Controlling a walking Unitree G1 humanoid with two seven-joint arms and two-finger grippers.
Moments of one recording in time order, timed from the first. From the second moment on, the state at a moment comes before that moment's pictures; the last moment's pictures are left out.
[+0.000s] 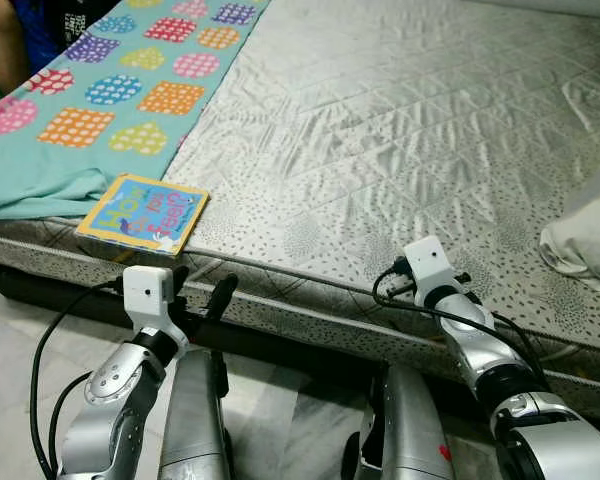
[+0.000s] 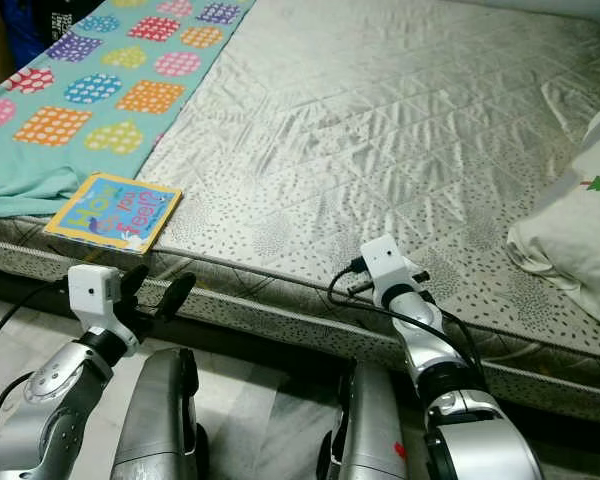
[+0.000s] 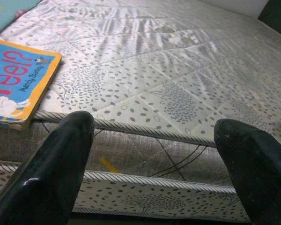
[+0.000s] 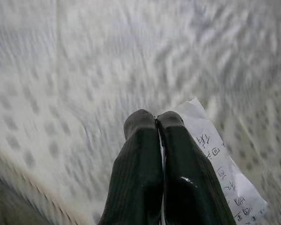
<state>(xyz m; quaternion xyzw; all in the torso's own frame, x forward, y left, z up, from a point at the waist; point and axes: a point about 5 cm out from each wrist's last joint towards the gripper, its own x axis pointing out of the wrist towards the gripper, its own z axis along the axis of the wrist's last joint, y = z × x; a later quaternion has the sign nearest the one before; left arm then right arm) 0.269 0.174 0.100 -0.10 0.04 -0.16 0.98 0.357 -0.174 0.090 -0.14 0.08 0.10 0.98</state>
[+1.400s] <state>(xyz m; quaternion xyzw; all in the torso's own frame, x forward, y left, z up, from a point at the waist) 0.293 0.195 0.094 -0.12 0.00 -0.05 0.99 0.338 -0.112 0.147 0.16 -0.03 0.19 0.97</state>
